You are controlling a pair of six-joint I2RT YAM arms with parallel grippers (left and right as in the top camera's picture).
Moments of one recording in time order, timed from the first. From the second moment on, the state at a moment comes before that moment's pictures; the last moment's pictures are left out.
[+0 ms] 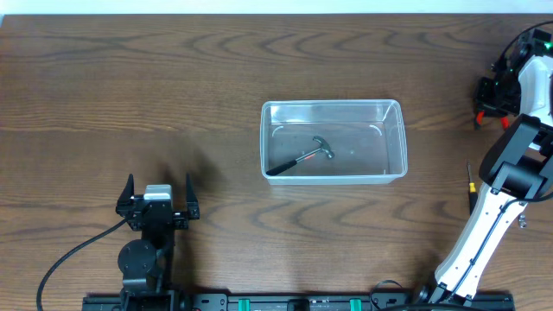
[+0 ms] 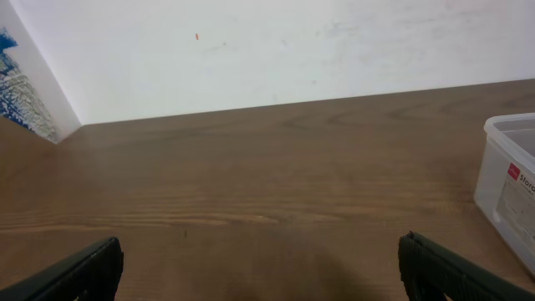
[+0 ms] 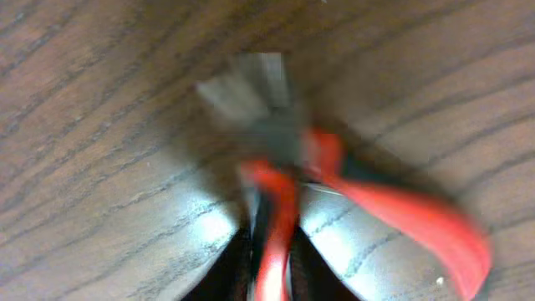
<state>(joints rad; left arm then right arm) 0.01 0.01 0.03 -0.14 -0.04 0.12 -0.43 2.57 2.29 -1.22 -0.02 0.00</state>
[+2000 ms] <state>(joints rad) 0.01 0.01 0.03 -0.14 -0.04 0.12 0.39 2.16 2.20 -1.68 -0.09 -0.42</state>
